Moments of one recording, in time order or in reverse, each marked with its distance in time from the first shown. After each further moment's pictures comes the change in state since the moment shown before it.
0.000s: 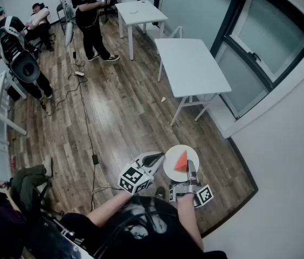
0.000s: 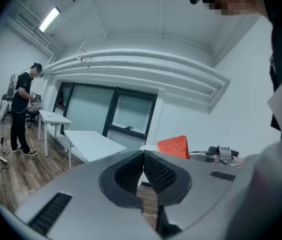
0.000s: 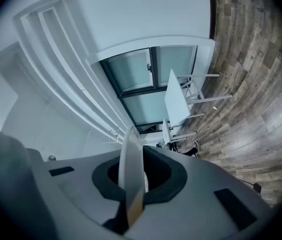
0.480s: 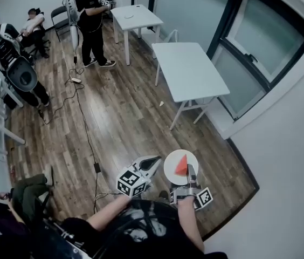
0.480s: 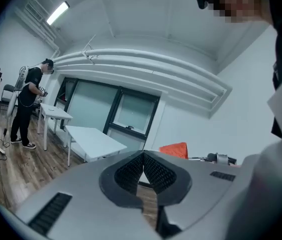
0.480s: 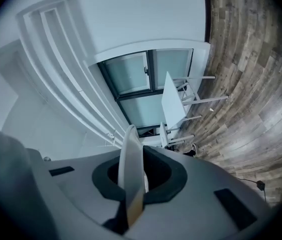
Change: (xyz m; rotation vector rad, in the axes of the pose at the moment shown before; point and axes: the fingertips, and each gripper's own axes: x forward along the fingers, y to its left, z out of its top) left arm -0.027 0.035 -0.002 -0.081 0.000 -0.020; right arm 0.007 -0.014 -0.021 0.011 -0.050 -0.014
